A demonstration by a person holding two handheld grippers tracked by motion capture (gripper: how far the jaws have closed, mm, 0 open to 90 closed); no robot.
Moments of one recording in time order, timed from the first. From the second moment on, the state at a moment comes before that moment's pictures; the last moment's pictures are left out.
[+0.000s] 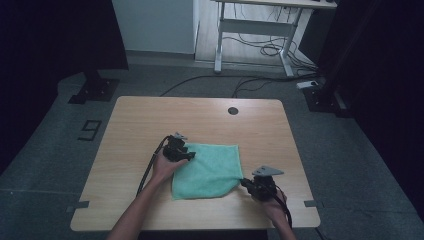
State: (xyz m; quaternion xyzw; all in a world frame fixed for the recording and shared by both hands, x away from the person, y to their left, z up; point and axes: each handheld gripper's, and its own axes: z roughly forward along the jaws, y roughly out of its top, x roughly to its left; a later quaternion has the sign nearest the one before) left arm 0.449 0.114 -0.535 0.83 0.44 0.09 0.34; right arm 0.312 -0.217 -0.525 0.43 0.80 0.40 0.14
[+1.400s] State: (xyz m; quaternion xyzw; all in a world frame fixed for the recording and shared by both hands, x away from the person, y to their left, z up) left arm 0.455 0.140 -0.537 0.81 0.46 0.12 0.34; right arm 0.311 -0.193 -0.541 0.41 0.82 0.38 0.13
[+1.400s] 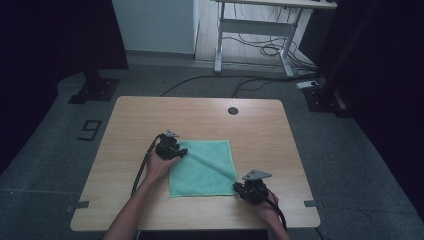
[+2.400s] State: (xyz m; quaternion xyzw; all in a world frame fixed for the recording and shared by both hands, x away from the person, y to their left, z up) left arm 0.374 0.144 -0.526 0.83 0.40 0.10 0.37; right arm 0.399 -0.190 -0.531 0.44 0.79 0.40 0.17
